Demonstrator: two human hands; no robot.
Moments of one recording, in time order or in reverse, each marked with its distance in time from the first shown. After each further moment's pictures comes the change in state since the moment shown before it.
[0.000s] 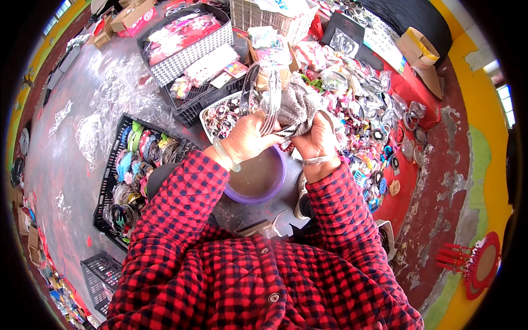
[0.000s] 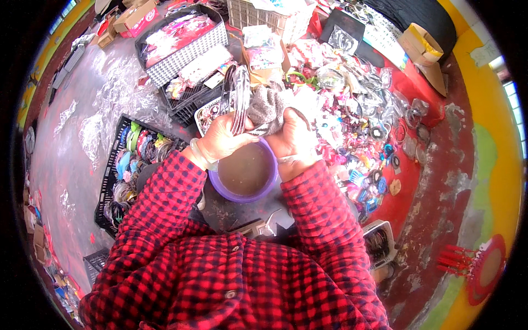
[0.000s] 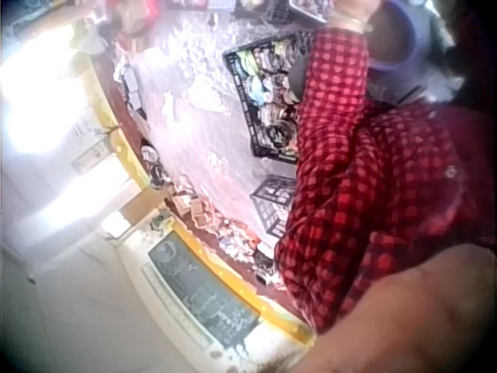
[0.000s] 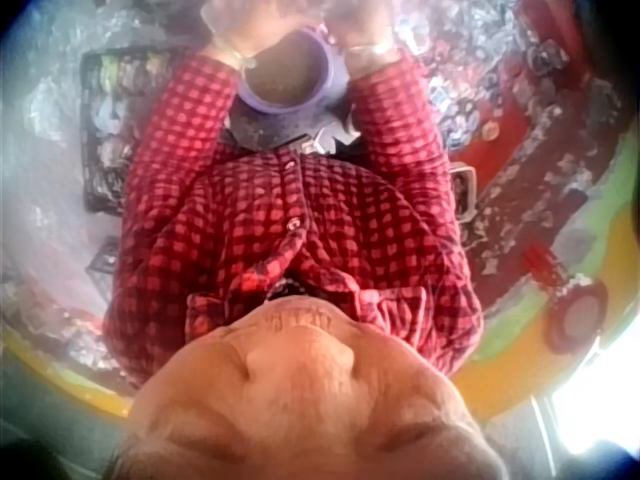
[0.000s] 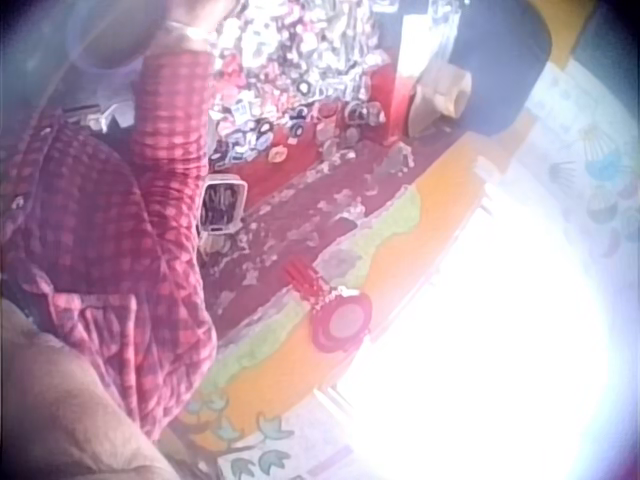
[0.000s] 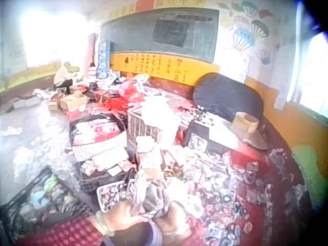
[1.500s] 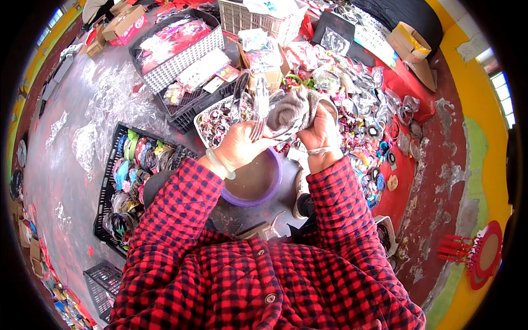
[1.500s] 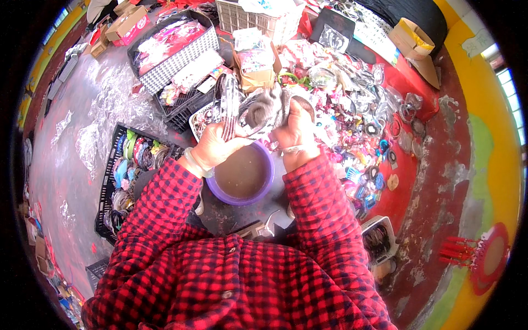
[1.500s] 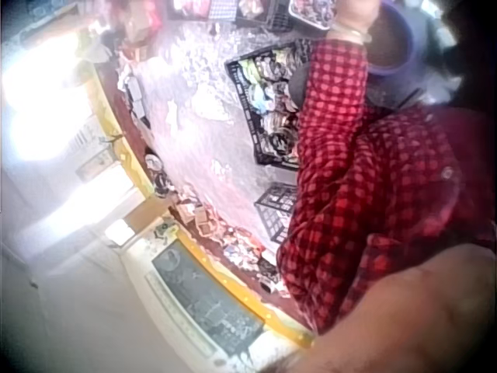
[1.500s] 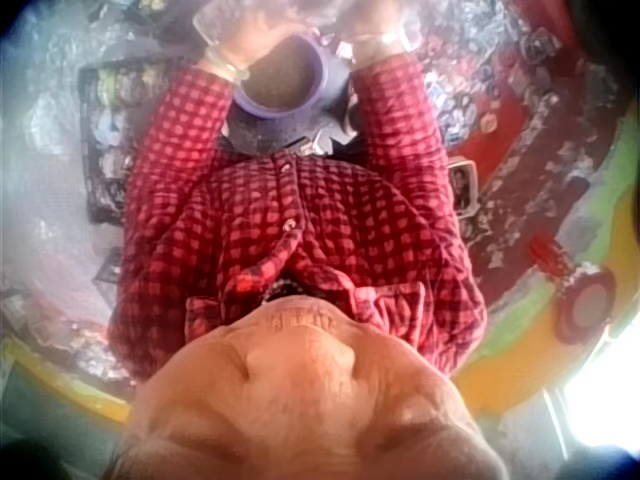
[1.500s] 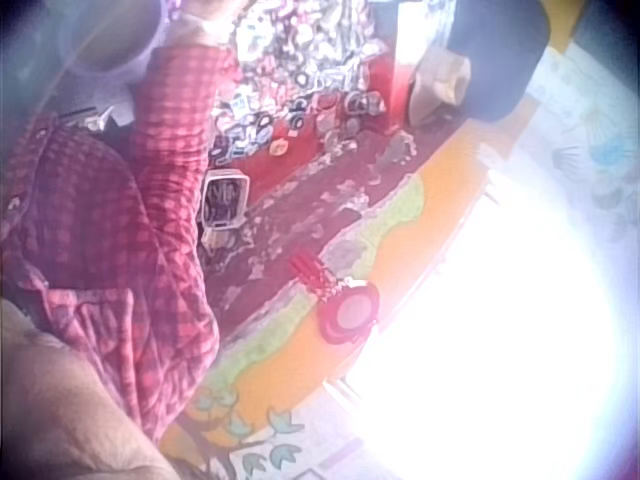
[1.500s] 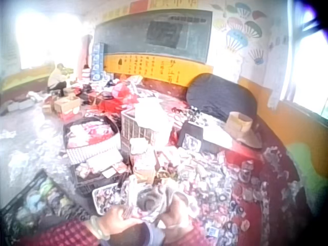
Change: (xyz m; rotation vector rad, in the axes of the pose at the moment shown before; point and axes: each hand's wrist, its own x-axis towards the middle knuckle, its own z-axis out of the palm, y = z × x) left_hand -0.006 0.005 0.004 0.041 0.033 0.054; right_hand 0.012 -0.029 -0.017 -0.031 0.021 -0.025
